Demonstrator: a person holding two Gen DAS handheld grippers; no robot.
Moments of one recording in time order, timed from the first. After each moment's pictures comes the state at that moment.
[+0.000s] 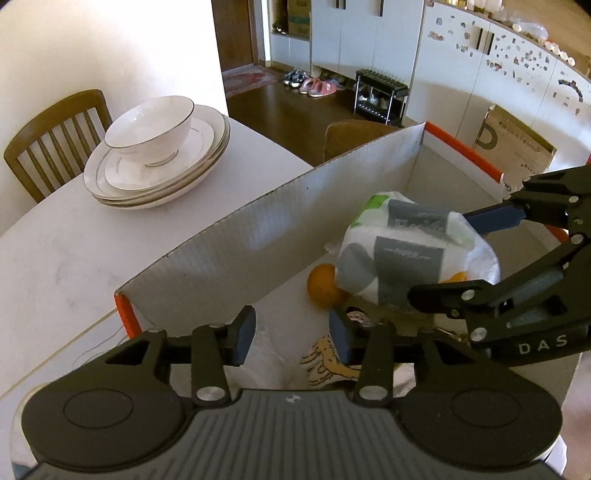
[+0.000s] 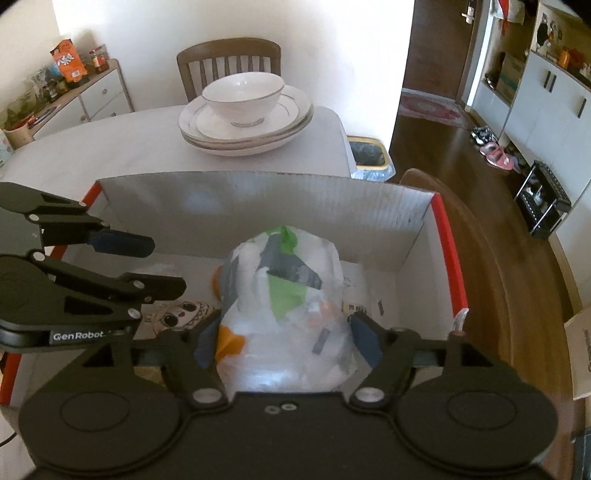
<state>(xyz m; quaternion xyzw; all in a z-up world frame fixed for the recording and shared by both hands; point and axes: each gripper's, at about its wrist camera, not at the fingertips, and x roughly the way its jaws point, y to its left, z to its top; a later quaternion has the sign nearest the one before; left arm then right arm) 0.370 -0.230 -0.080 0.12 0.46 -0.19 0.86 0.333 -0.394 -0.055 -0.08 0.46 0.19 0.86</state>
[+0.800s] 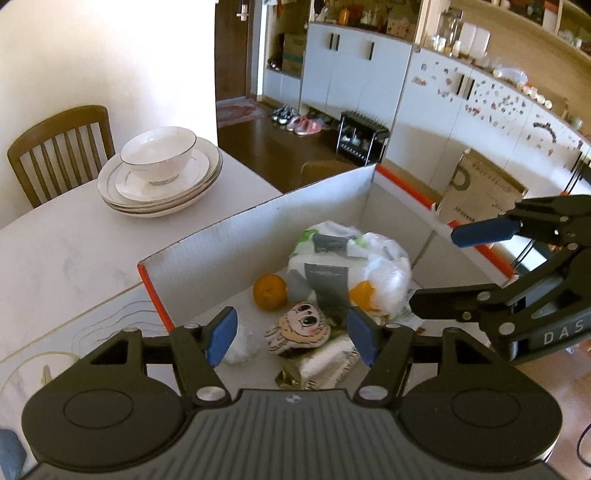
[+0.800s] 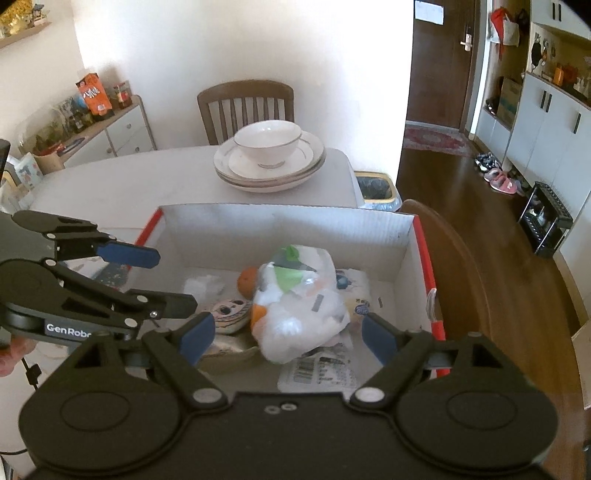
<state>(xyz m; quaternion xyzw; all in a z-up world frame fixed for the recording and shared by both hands) 0.314 -0.207 -0.040 0.06 0.41 -0.22 0.88 0.273 -0.406 -0.009 -0.04 0.41 0.21 0.89</state>
